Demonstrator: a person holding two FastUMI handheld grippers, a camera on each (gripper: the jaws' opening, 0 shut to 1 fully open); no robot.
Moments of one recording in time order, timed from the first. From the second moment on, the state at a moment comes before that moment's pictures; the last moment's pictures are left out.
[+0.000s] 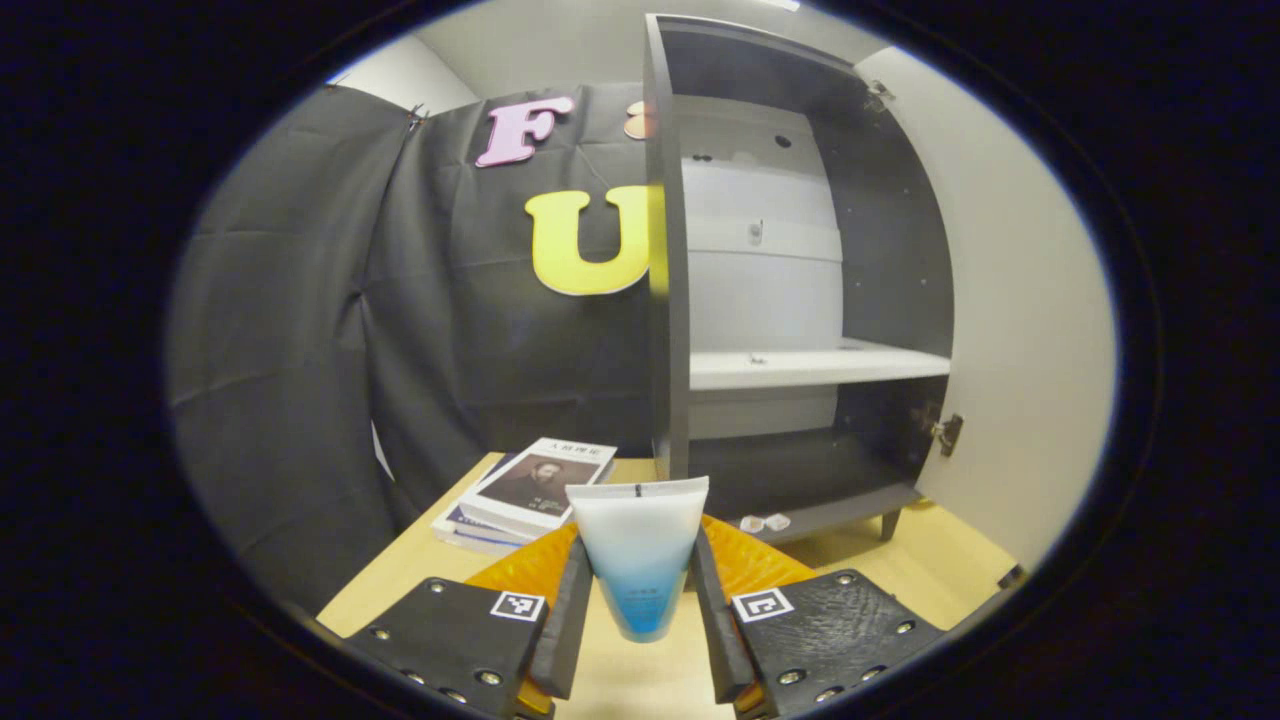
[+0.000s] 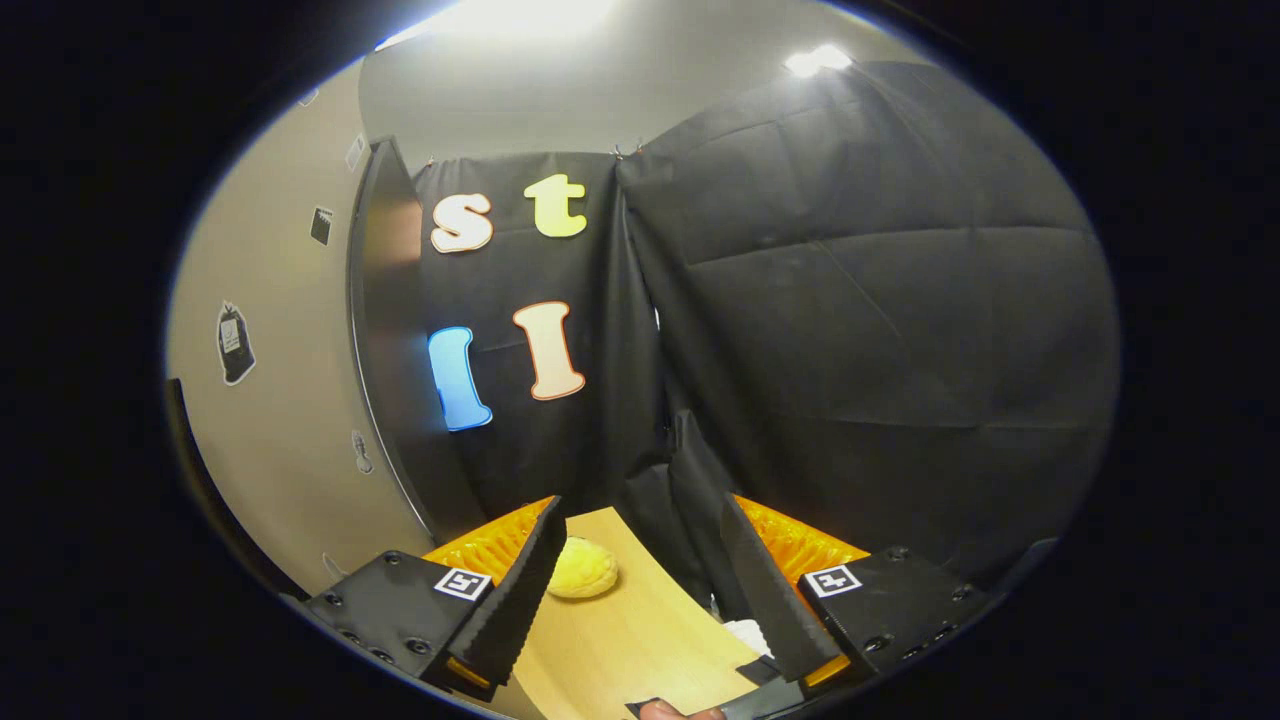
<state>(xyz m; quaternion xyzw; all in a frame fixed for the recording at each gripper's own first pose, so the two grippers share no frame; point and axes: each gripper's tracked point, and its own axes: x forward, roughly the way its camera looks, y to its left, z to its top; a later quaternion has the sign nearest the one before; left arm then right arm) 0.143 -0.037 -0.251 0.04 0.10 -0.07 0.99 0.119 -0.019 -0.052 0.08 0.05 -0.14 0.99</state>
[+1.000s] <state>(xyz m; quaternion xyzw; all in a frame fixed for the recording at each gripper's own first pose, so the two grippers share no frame) 0.081 -0.033 -0.432 0.04 0.15 -0.07 0.99 0.082 -0.003 -0.071 0.02 0.11 -0.15 0.98</state>
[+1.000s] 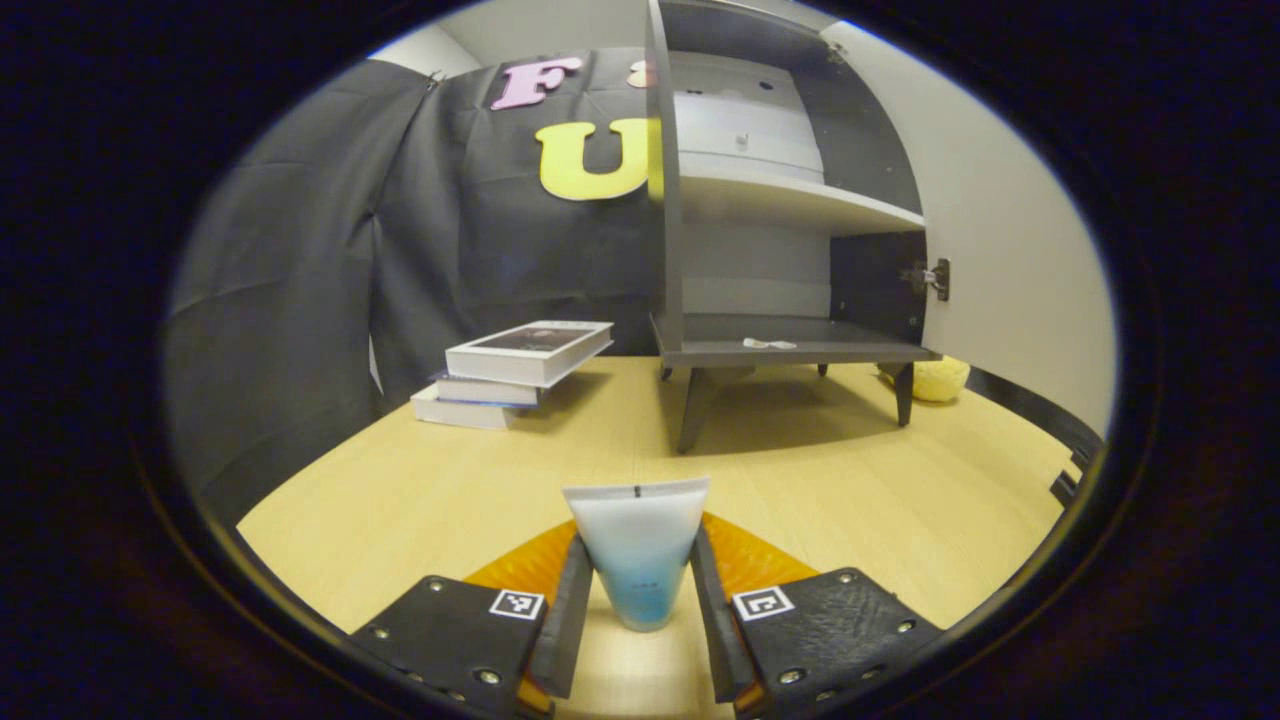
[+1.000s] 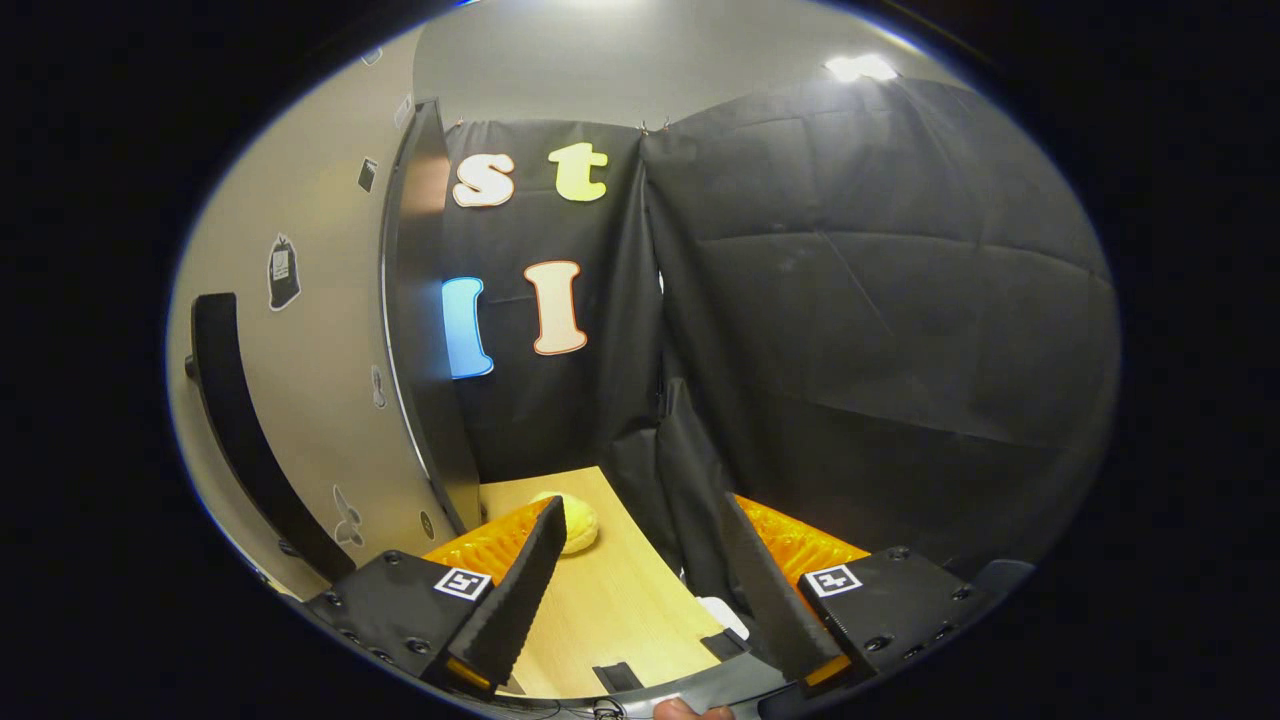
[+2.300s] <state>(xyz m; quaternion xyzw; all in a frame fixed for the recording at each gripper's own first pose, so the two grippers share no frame) 0.031 -0.038 -0.312 0.06 0.10 -0.08 0.99 0.065 -0.006 -0.110 0.06 0.11 -0.15 0.98</state>
